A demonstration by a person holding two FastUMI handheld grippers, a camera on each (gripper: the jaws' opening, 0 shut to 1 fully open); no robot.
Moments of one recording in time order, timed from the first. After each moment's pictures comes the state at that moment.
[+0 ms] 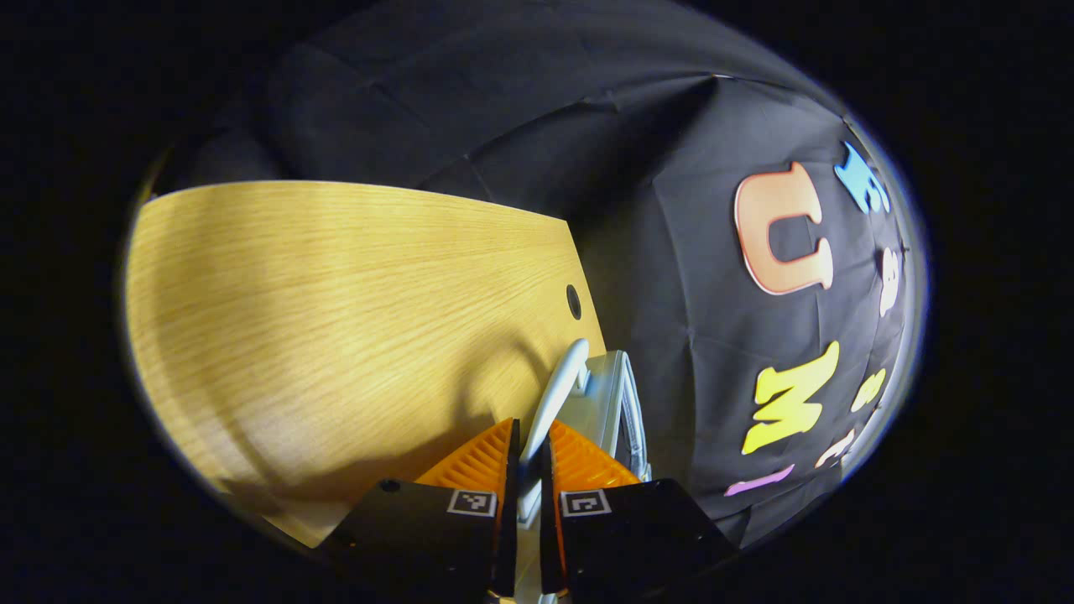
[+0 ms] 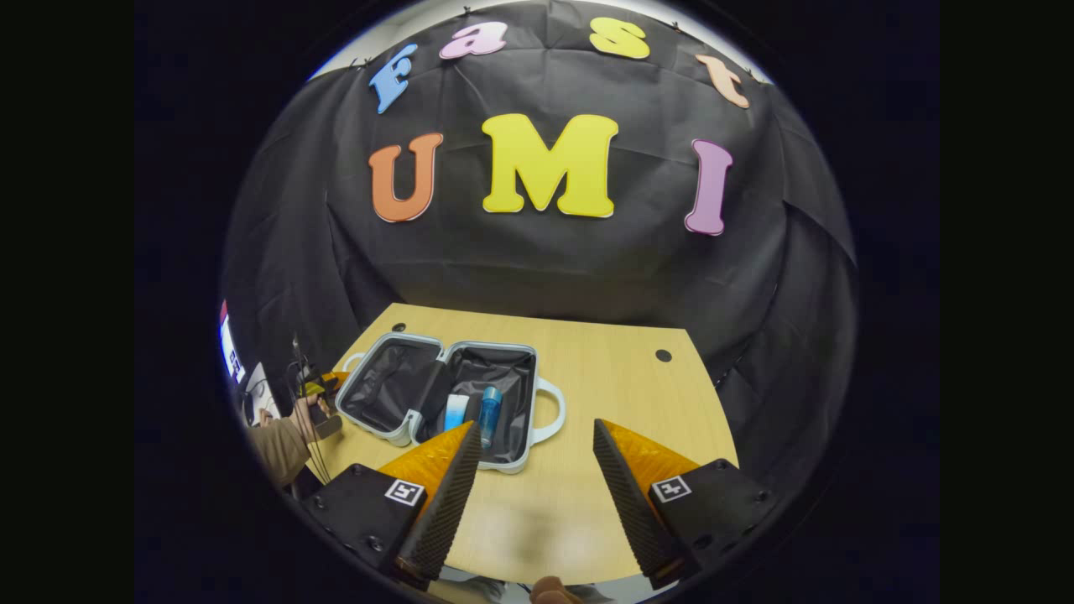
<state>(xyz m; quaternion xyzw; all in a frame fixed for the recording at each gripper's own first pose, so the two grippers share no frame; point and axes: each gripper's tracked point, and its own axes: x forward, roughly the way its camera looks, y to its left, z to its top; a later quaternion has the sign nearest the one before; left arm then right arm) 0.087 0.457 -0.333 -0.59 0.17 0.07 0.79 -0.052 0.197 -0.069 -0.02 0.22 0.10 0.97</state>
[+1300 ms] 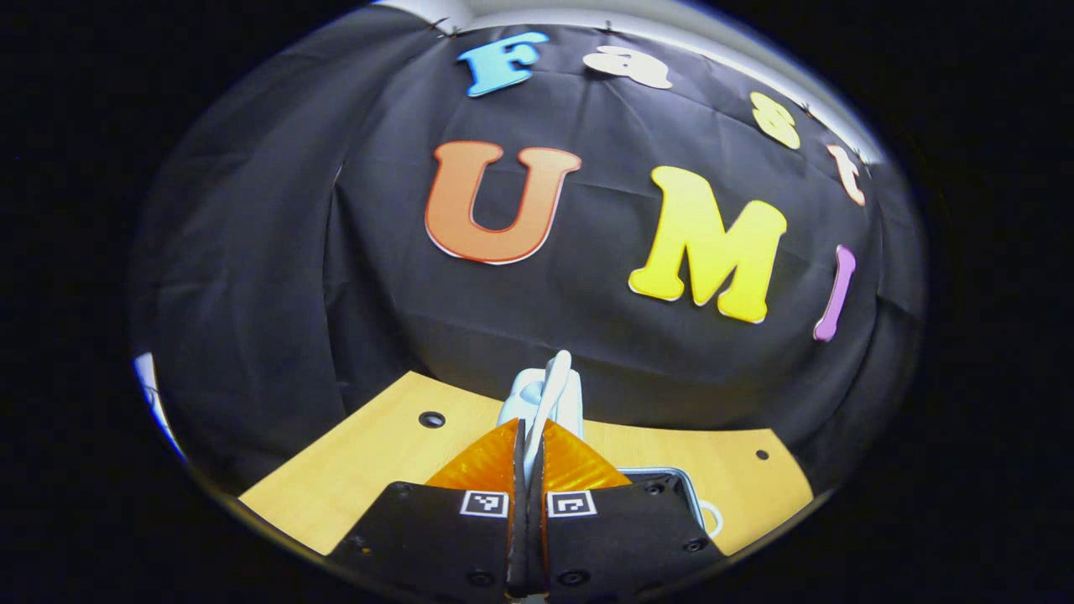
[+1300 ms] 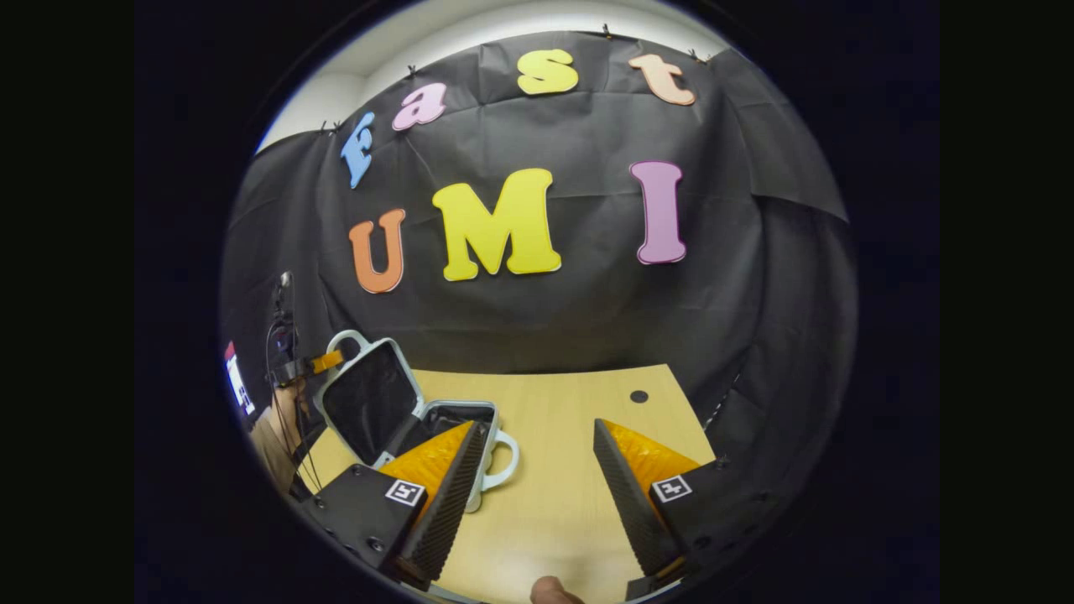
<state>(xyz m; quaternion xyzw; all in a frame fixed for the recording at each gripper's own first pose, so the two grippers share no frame) 0.111 0.278 -0.076 -0.08 0.09 0.10 0.99 -0.015 0.063 -0.025 0.04 0.11 0.11 0.99</state>
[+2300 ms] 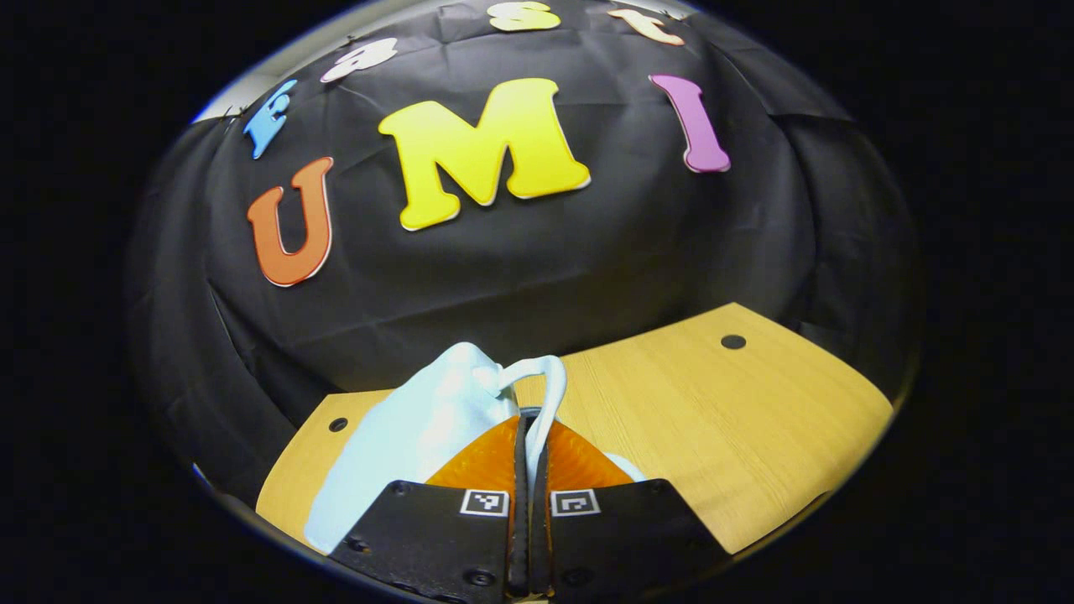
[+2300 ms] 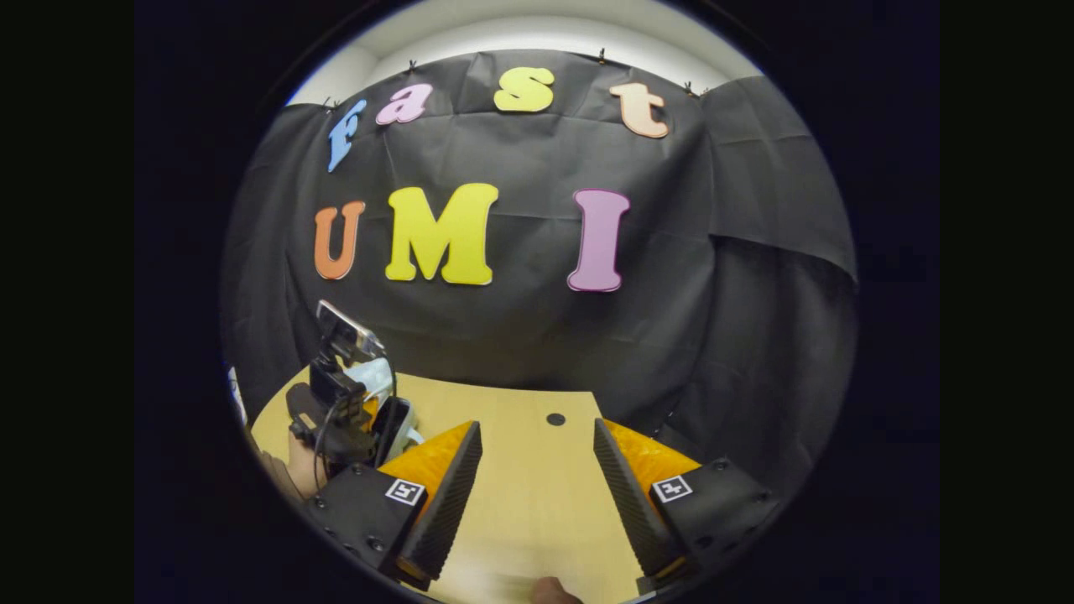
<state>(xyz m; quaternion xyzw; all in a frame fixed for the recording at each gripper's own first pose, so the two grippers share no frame) 0.153 0.008 -0.199 0.14 0.17 0.00 0.98 -0.003 -0.053 -0.021 -0.02 0.08 0.01 1.00</state>
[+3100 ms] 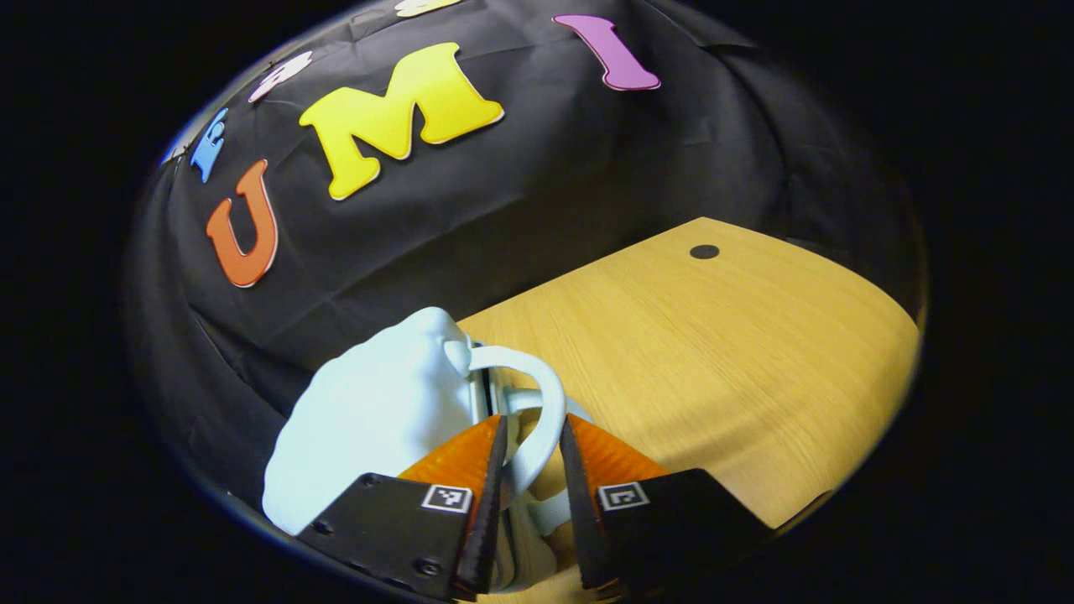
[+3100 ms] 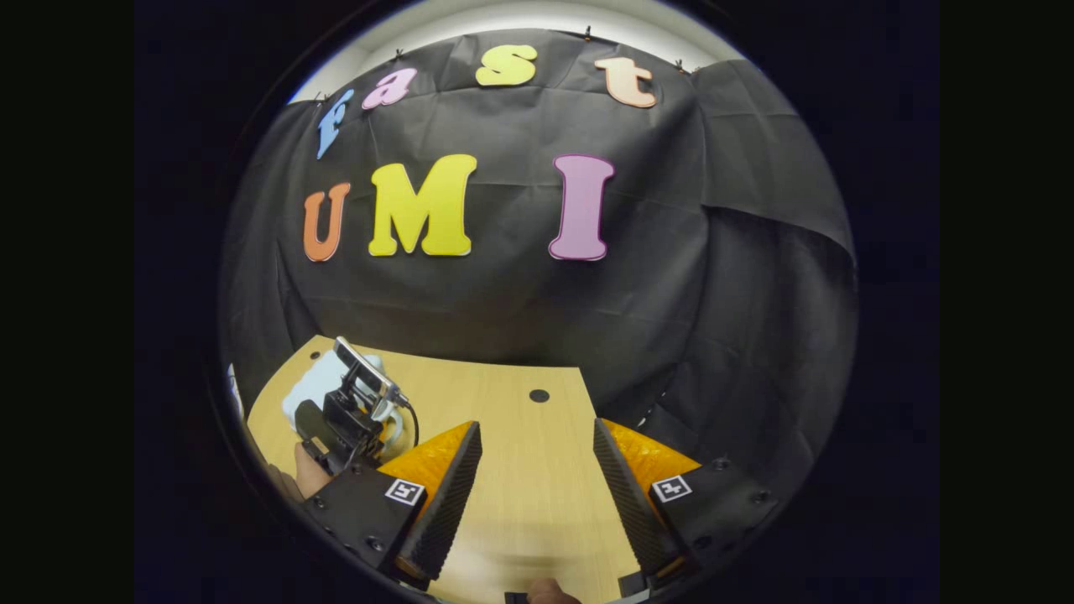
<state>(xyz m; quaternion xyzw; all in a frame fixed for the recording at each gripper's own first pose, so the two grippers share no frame) 0.142 -0.044 -0.276 0.20 0.23 -0.02 0.95 0.015 -0.084 -0.050 -0.01 0.11 0.01 0.99</state>
